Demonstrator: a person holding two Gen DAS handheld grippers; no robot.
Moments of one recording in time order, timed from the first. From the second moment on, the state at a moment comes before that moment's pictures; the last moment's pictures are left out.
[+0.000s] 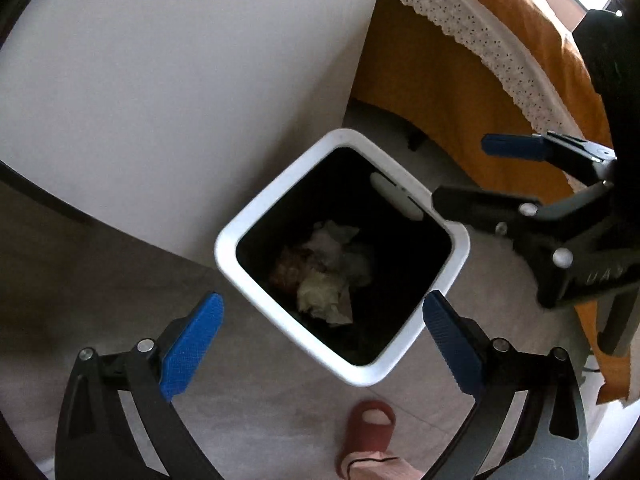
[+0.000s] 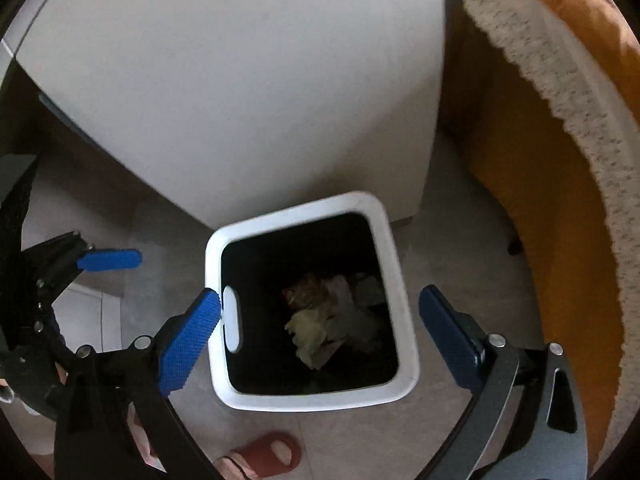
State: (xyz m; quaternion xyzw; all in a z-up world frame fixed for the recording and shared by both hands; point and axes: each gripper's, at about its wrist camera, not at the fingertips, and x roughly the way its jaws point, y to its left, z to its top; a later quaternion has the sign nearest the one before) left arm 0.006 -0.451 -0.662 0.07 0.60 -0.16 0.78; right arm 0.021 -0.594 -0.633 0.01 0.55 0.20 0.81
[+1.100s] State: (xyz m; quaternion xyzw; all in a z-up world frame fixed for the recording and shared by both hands) left arm -0.029 -0.323 -0.188 0.04 0.39 -0.04 0.92; right arm 0.000 -0.501 -0.189 -0.02 0.33 0.28 0.90
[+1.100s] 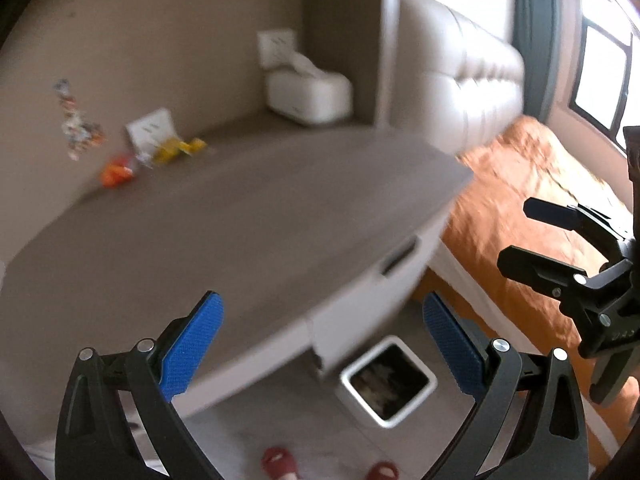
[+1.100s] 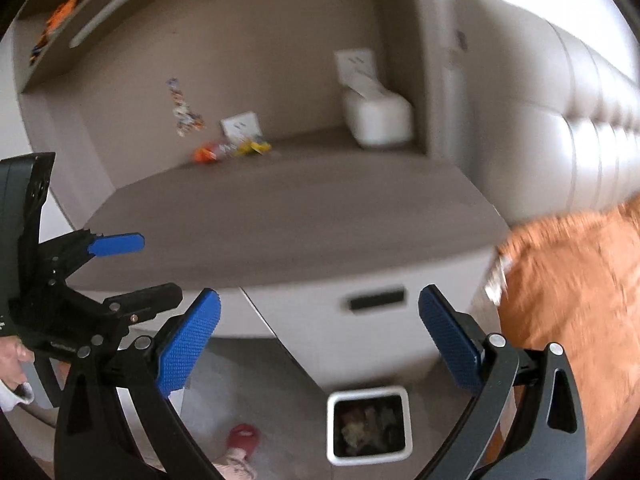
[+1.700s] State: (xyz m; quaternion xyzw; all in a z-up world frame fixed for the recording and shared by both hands) left arm 0.093 -0.063 -0.160 0.04 0.35 -0.06 0.93; right arm 0.139 -0.259 -0.156 -0.07 0.32 0.32 0.89
